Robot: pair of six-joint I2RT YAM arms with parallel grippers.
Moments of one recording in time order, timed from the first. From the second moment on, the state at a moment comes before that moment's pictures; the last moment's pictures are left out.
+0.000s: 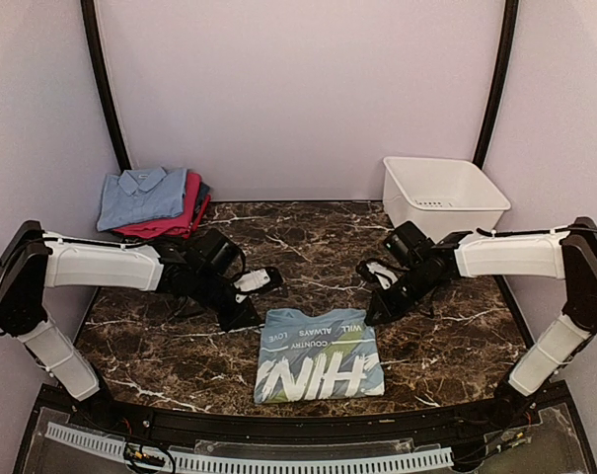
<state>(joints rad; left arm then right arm) -0.77 1.60 0.96 -0.41 0.30 0.24 0.67 1.58 0.95 -0.56 -0.39 0.20</state>
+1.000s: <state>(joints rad) -0.76 1.77 1.06 -0.48 0.40 0.30 0.67 1.62 0.95 -0.56 -0.39 0.21</state>
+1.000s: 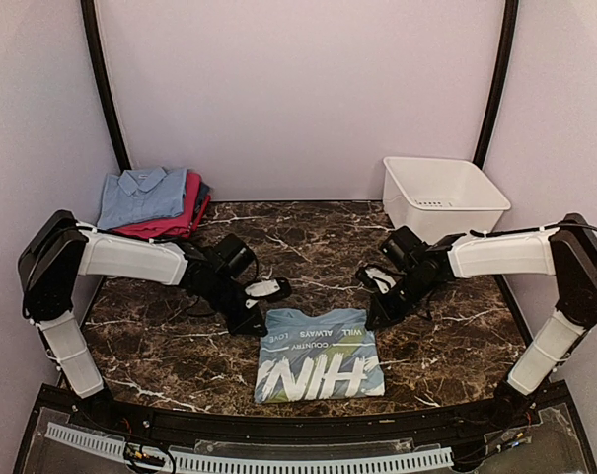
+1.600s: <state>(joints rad) -0.70 1.72 1.12 -0.45 0.31 0.31 0.62 1.66 1.08 -0.58 -0.31 0.21</state>
